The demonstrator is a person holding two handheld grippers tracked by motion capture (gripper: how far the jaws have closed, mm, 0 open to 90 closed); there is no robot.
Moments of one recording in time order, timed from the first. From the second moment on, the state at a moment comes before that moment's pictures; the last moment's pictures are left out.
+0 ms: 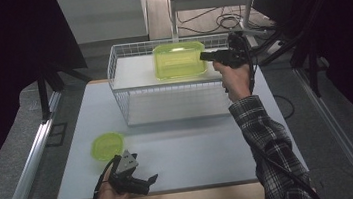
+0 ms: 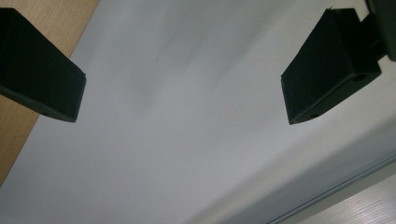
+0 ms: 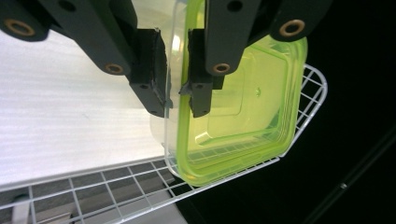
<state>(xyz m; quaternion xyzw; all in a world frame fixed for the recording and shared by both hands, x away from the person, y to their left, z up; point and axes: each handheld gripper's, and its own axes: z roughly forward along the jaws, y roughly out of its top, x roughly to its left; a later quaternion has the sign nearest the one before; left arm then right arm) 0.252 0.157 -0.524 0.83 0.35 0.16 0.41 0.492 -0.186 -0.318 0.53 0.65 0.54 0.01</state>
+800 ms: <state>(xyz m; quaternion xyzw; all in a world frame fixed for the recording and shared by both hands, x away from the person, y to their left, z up) 0.251 0.157 -0.524 0.83 0.35 0.16 0.41 0.506 -0.174 -0.316 0.51 0.71 0.48 0.09</state>
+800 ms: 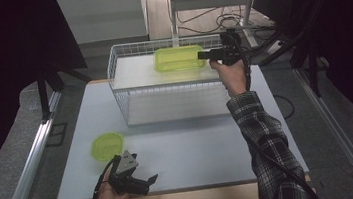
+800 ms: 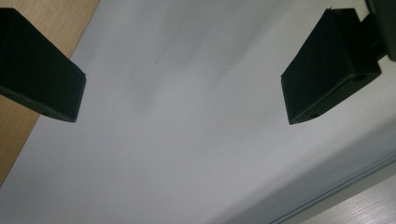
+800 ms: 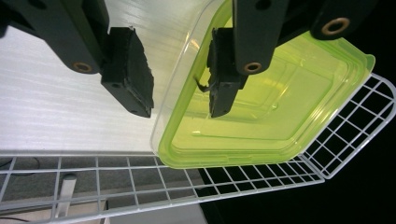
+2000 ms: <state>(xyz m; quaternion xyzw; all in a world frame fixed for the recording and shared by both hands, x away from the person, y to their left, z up) 0.252 0.160 -0.520 0.82 0.37 0.16 0.40 0.451 -0.166 -0.304 0.40 0.76 0.49 0.12</state>
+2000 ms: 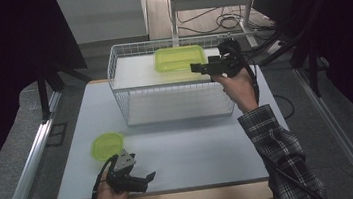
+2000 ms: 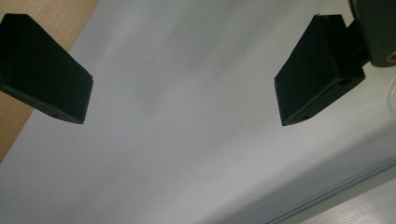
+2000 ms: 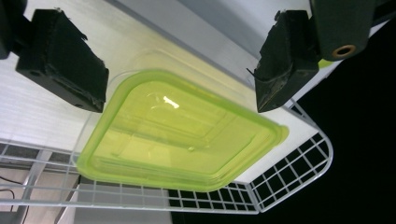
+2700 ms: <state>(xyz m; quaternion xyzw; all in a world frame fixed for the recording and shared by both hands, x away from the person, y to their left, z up) 0.256 0.161 -0.524 0.83 0.36 0.14 0.41 0.414 -0.169 -0.325 0.35 0.80 0.47 0.15</state>
